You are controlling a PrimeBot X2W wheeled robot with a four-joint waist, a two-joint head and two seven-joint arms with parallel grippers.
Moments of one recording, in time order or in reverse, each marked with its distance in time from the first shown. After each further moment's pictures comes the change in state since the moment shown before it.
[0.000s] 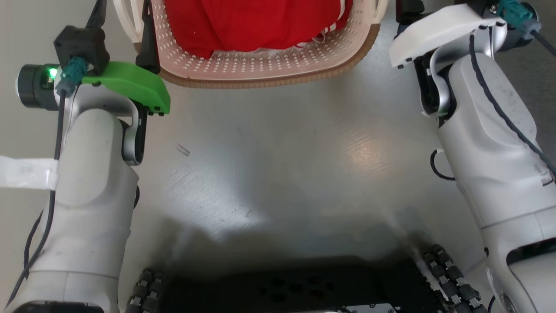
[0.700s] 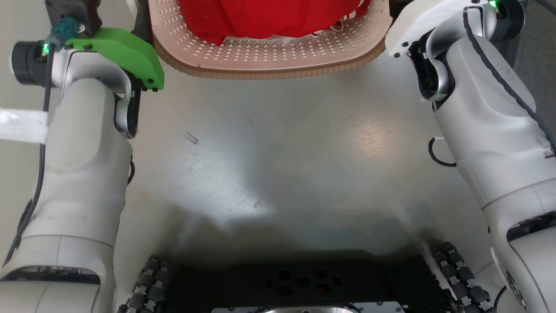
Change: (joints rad) left arm -0.165 -0.012 0.000 0.223 -0.031 -0.023 0.035; right arm -0.132 -0.003 0.077 0.225 0.149 0.018 0.075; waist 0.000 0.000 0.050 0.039
